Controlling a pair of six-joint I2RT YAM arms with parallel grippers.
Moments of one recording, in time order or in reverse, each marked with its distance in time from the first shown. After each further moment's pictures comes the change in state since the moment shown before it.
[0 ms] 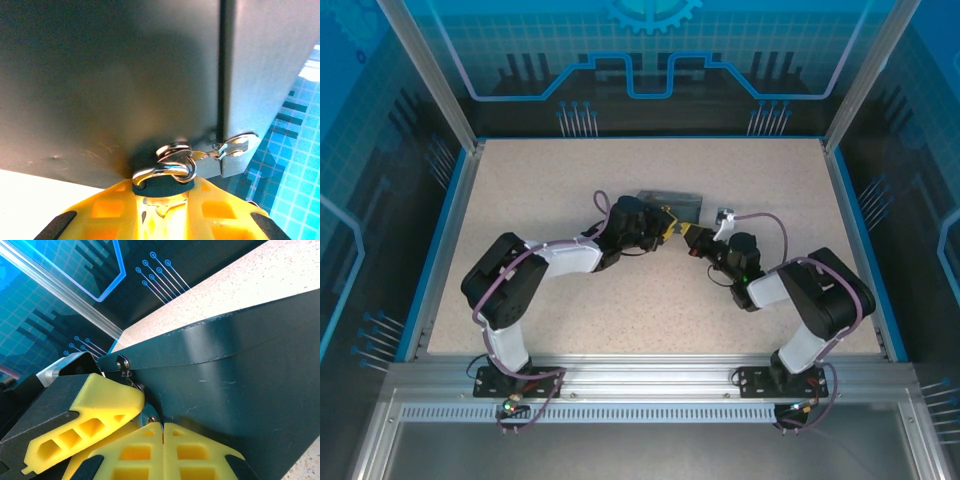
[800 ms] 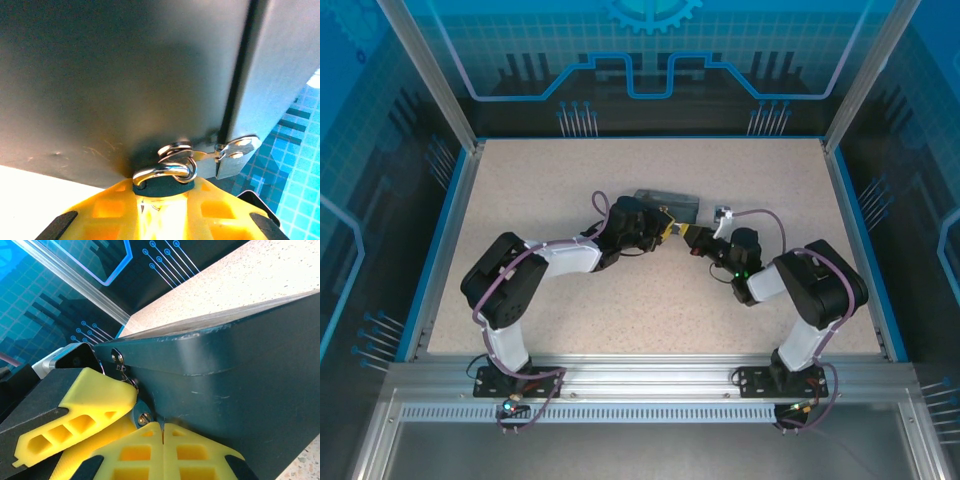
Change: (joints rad) left arm 0.007 0.000 -0.007 -0.008 -0.008 0.000; right arm -0.061 0.063 0.037 0.000 -0.148 -0.017
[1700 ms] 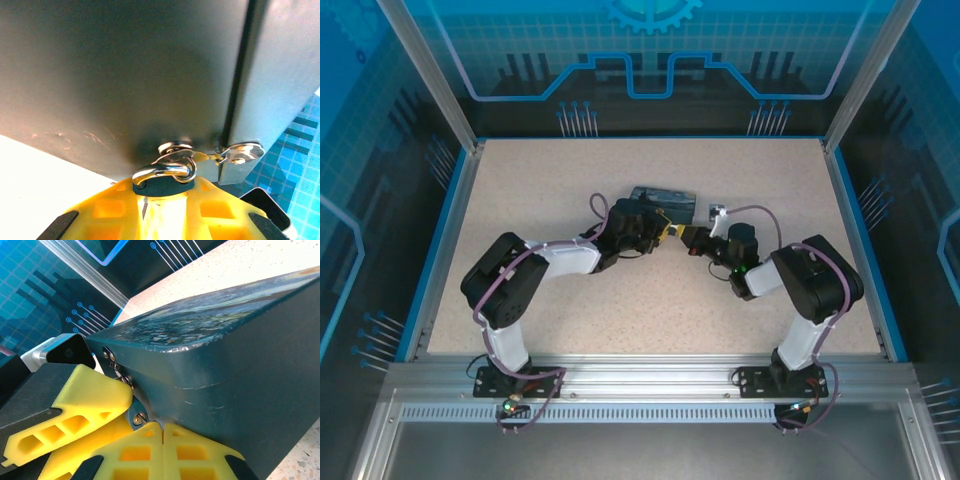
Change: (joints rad) left arm 0.002 0.000 -0.024 -0.002 -0.026 0.000; right arm -0.007 0.045 0.050 -0.061 -0.059 -0.072
